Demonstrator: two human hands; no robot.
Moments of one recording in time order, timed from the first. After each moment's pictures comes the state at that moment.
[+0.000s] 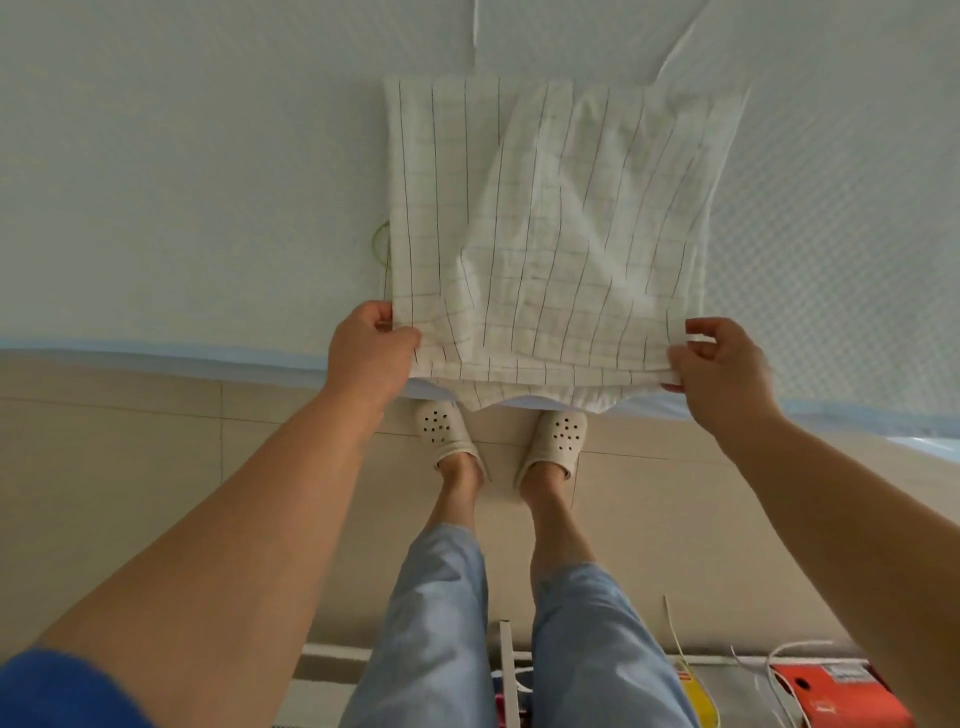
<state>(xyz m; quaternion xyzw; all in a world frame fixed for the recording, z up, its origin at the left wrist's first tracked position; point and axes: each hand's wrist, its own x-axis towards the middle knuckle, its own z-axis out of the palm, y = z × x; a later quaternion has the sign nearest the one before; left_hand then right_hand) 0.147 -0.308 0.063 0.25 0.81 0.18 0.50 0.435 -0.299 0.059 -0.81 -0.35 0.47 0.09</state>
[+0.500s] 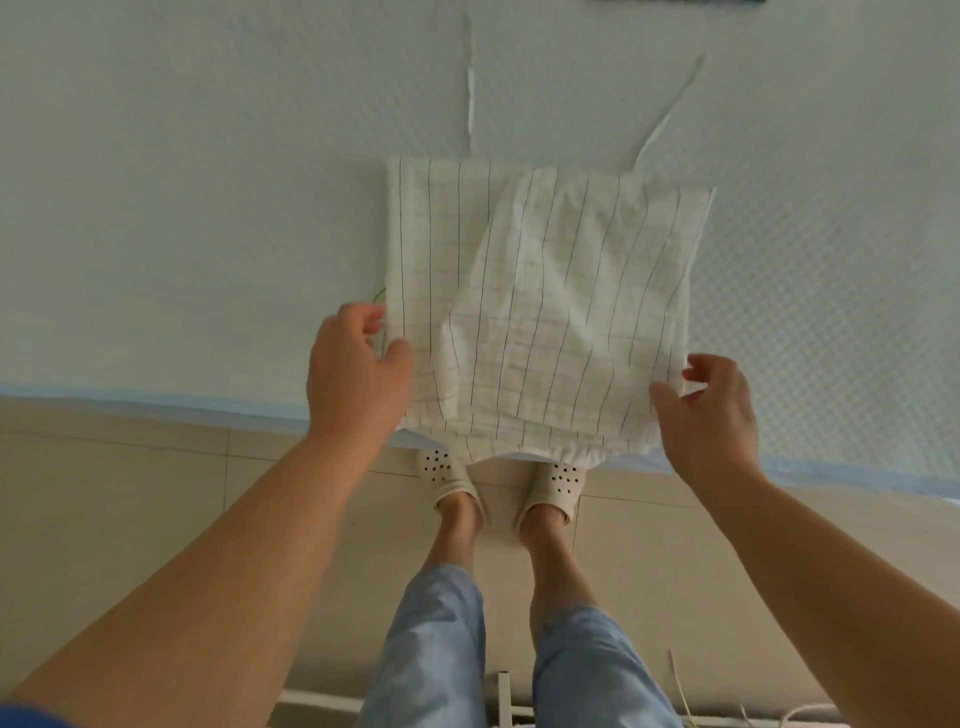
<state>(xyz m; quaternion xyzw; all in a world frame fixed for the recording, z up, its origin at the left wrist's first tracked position) 0.148 -0.282 0.085 0.43 0.83 0.14 0.31 0.422 -0.283 0.077 -0.82 -0.42 0.38 0.05</state>
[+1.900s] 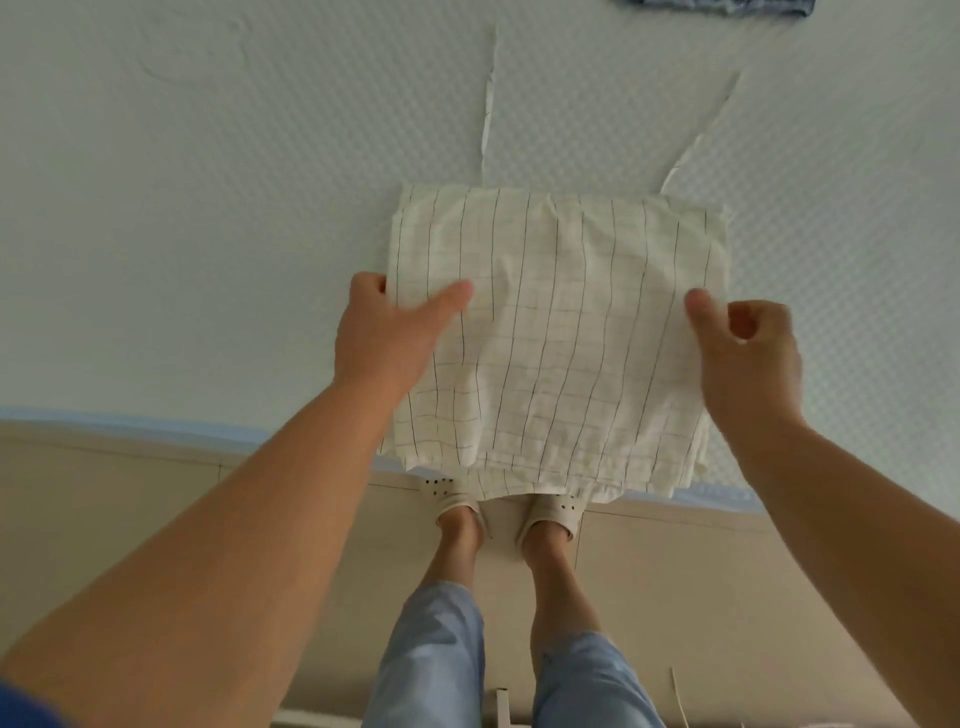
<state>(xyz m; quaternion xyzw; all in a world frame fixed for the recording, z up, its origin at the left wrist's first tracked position) 0.147 -0.221 0.072 0.27 0.83 0.19 0.45 0.407 -0.212 0.073 -0.83 -0.38 0.38 0.15</state>
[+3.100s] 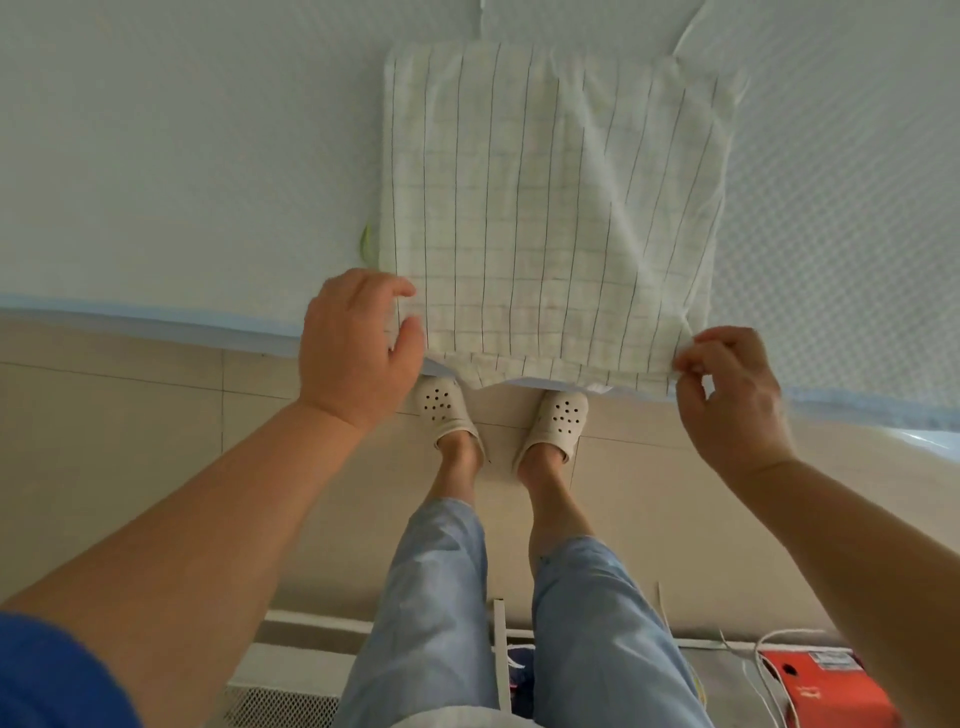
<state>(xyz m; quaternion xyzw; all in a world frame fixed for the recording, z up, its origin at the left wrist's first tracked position) 0.136 -0.333 0.082 0.64 0.72 0.12 0.24 0.443 -0.338 0.069 -0.67 -0.69 0.27 0.09</state>
